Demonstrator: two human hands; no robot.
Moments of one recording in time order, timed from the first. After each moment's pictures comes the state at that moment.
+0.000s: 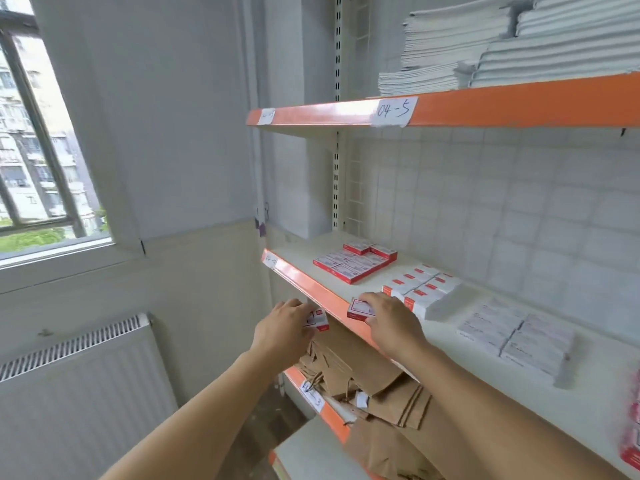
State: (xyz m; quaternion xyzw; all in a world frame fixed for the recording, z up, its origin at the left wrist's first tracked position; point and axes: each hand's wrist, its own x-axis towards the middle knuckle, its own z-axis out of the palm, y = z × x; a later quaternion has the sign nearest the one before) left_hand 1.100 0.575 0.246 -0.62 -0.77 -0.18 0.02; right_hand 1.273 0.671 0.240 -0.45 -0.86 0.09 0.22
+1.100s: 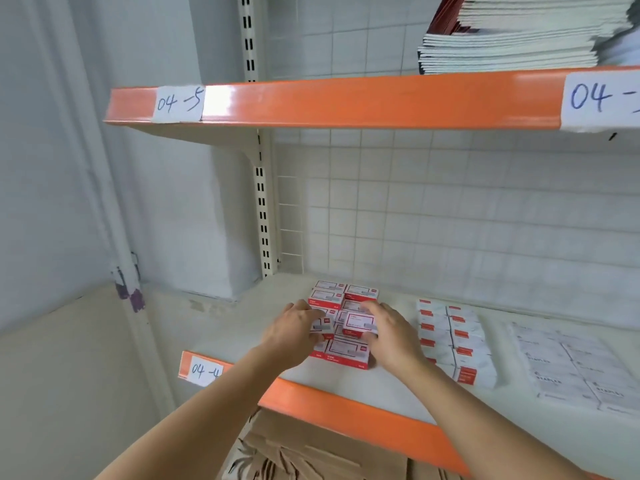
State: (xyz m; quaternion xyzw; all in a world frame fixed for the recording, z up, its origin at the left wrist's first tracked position) left_hand 0.974 0.870 0.244 -0.83 -0.54 -0.13 -0.07; right_hand 1.158 0.841 0.225 -0.67 -0.69 0.04 0.27
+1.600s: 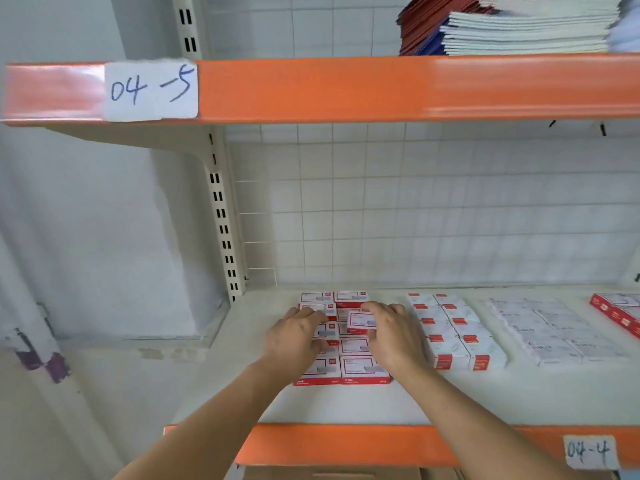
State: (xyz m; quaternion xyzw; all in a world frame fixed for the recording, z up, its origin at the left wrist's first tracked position) left_hand 0.965 0.937 0.230 -0.90 -0.40 -0.17 -0.05; right_hand 1.130 0.858 0.224 -0.79 -0.57 -0.06 0.22
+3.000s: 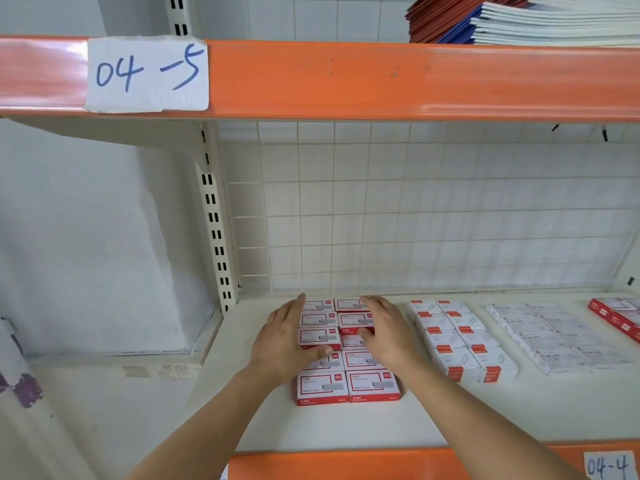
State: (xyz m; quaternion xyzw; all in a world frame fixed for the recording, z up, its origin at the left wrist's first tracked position) left_hand 0.957 0.981 0.209 -0.86 -0.43 -0.21 -0.16; right_hand 1.133 0.891 0.229 -0.79 -0.56 -0.01 0.23
